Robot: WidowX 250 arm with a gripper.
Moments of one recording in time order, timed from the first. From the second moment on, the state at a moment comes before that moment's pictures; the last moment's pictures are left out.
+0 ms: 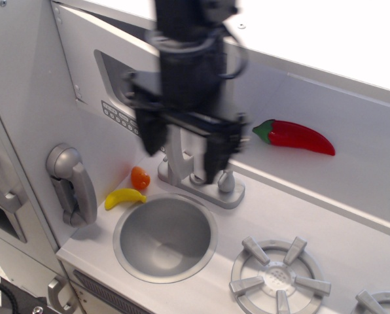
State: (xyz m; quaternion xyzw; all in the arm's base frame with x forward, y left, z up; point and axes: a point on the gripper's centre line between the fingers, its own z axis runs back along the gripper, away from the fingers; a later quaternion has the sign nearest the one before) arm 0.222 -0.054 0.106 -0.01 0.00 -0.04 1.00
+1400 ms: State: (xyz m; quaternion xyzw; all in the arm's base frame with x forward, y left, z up) arm 0.303 0.004 0.107 0.00 -0.08 0.07 0.99
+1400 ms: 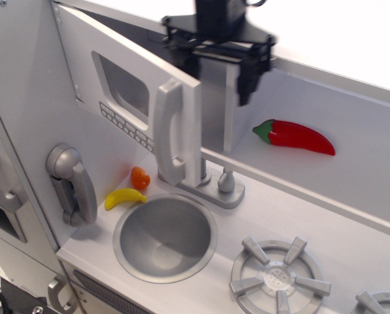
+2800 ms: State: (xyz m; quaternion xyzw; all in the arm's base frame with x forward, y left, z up) arm 0.222 0.065 0.154 -0.05 -0.11 0.01 0.99
